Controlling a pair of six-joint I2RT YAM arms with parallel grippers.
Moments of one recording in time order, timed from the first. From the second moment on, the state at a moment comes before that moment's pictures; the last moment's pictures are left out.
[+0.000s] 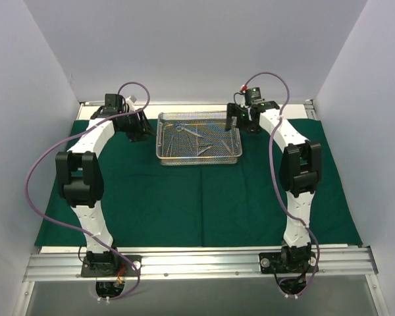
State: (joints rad) left arm -0.06 1.99 1.65 -0.58 0.49 -0.44; right arm 0.21 2.12 1.81 -0.62 -0.10 0.28
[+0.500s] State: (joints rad) left arm -0.06 1.94 1.63 -0.60 0.42 -0.41; right arm 0.35 2.12 1.95 -0.65 0.12 0.23
